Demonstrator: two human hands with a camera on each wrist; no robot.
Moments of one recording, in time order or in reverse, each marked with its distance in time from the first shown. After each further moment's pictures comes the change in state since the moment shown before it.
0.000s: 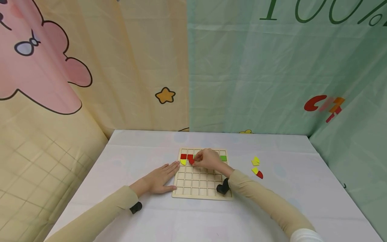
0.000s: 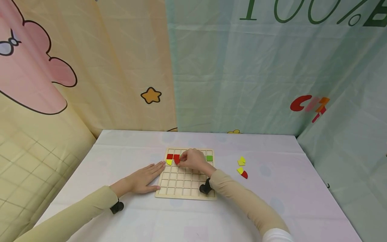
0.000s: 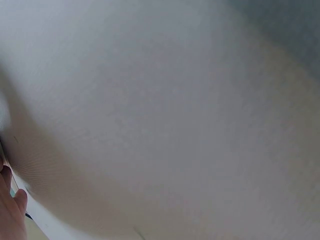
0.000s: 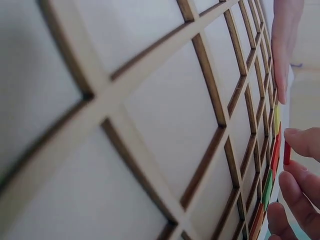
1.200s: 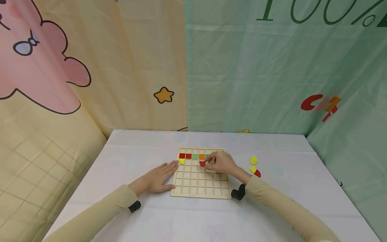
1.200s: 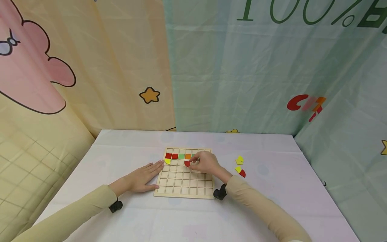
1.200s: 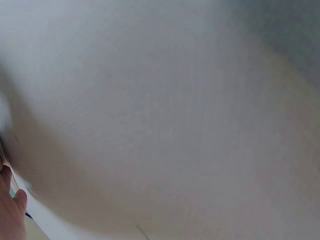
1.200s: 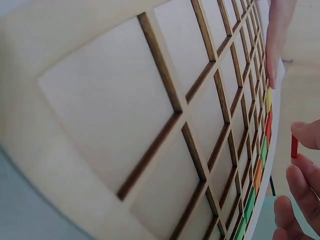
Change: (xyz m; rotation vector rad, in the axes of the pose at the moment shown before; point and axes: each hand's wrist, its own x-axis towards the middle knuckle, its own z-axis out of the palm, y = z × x) left_hand 0.000 0.001 -0.001 0.009 0.000 -0.007; right_hand -0.050 0.023 -0.026 -0.013 0.092 -0.043
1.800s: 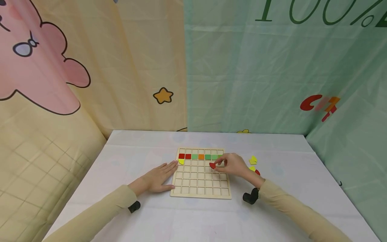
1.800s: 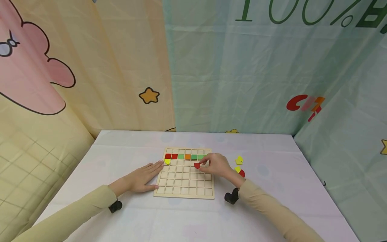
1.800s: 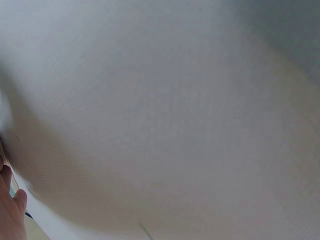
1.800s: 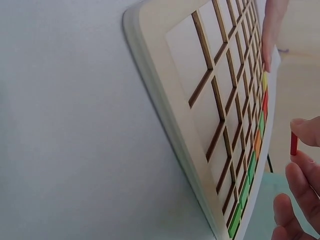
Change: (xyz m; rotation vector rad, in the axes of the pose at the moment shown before) left_hand 0.000 0.001 -0.001 0.004 -0.008 0.000; right_hand -0.029 0.016 -0.025 -0.024 0.003 0.036
